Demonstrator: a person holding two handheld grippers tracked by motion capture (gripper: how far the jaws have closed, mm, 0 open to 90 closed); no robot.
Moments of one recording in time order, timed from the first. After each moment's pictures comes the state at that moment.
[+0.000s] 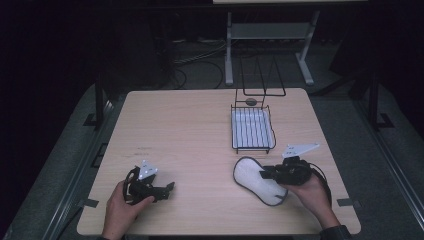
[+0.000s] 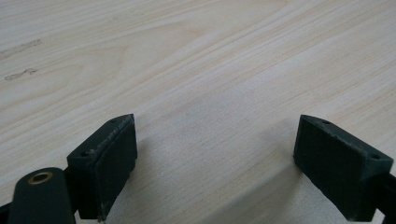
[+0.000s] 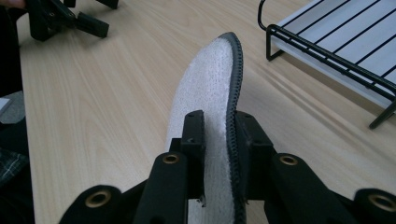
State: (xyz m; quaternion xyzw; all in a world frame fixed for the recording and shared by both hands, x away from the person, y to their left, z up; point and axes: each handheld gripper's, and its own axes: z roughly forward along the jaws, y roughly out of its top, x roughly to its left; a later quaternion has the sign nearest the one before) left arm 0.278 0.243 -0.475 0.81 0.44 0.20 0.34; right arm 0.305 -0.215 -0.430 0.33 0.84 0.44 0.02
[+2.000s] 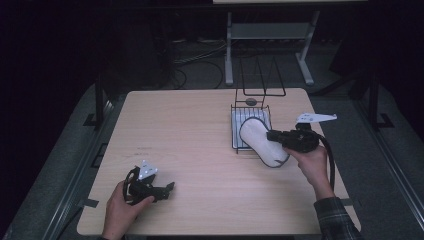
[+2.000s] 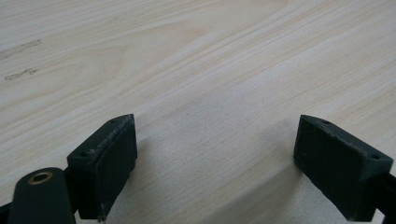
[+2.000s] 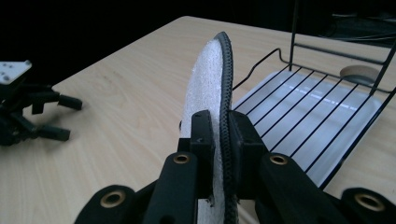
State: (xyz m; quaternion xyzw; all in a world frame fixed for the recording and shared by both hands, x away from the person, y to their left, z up) left arm 0.278 0.243 -0.475 0.81 0.44 0.20 0.34; right arm 0.367 -0.238 -0.386 0.38 0.76 0.52 0.08
